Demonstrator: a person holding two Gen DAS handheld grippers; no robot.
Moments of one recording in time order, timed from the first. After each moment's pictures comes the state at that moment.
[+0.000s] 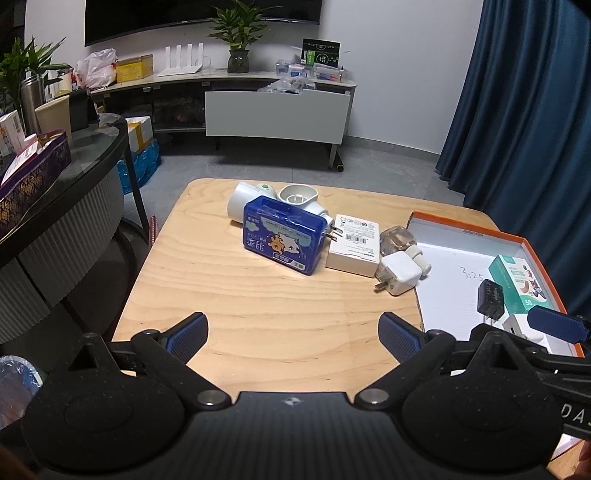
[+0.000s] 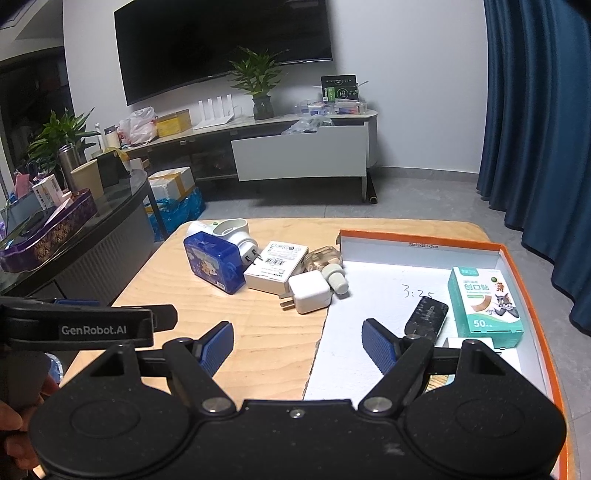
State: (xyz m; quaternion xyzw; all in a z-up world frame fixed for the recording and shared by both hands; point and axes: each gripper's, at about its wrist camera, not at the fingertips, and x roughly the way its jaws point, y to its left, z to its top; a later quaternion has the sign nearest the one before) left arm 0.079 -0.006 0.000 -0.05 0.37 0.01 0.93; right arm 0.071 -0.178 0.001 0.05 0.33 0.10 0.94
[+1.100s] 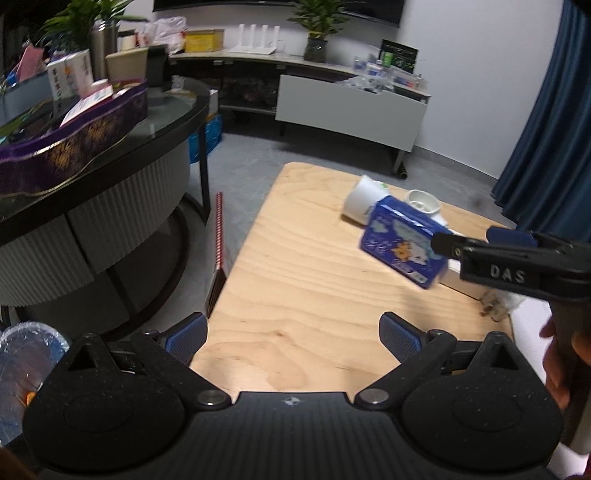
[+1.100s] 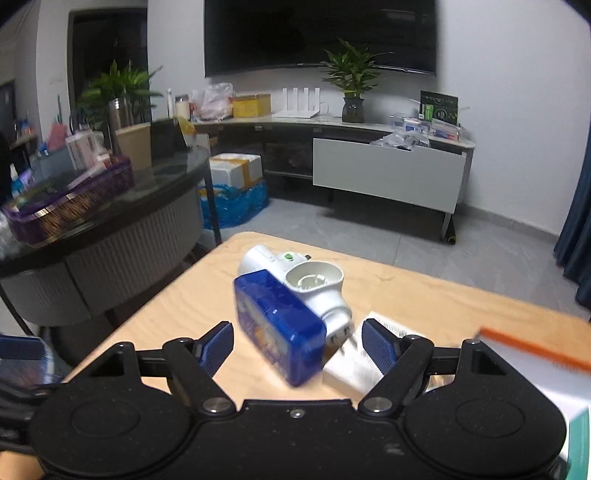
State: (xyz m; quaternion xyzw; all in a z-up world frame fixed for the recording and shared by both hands) left arm 0.088 0.084 -0.022 -0.11 0.38 0.09 0.91; right arm 0.214 -0.071 -0.029 -0.05 0.29 0.22 0.93
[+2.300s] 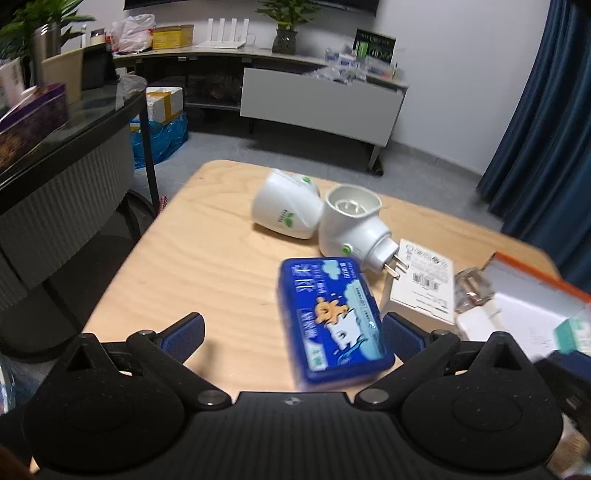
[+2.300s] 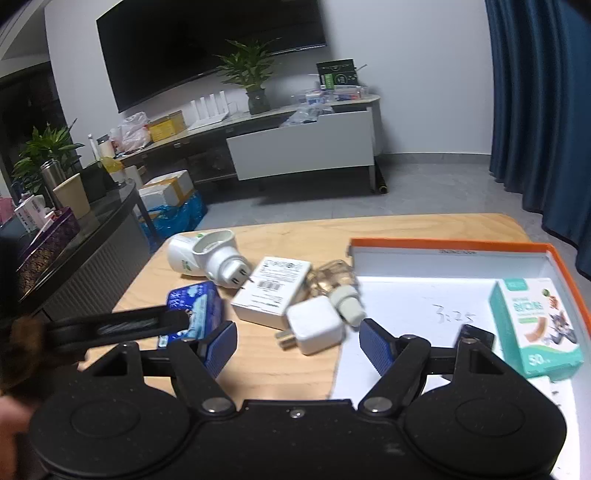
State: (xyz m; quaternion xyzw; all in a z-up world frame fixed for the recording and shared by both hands) left arm 0.173 0.008 -0.048 -0.10 0.38 0.07 0.92; right arm 0.151 -0.179 -0.030 0.09 0.34 0.10 0.93
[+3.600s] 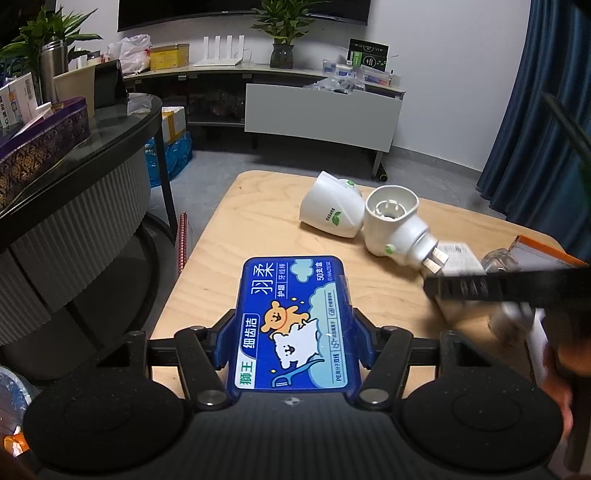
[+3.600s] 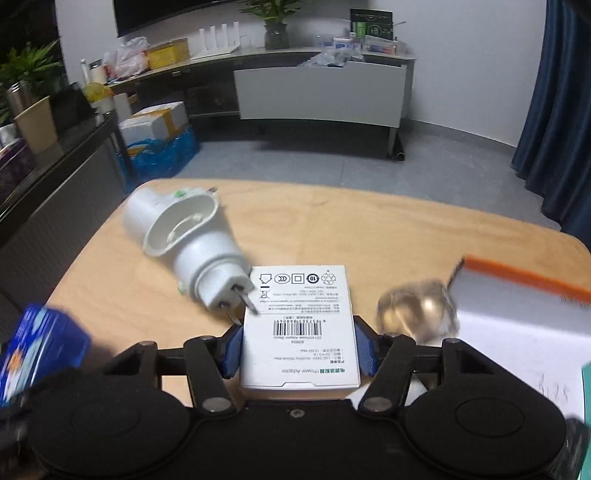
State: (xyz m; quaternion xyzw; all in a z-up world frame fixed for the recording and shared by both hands) left arm 0.140 0.051 -0.046 -0.07 0.36 0.06 0.93; right arm 0.238 -0.098 -0.078 0.01 0.41 0.12 0.90
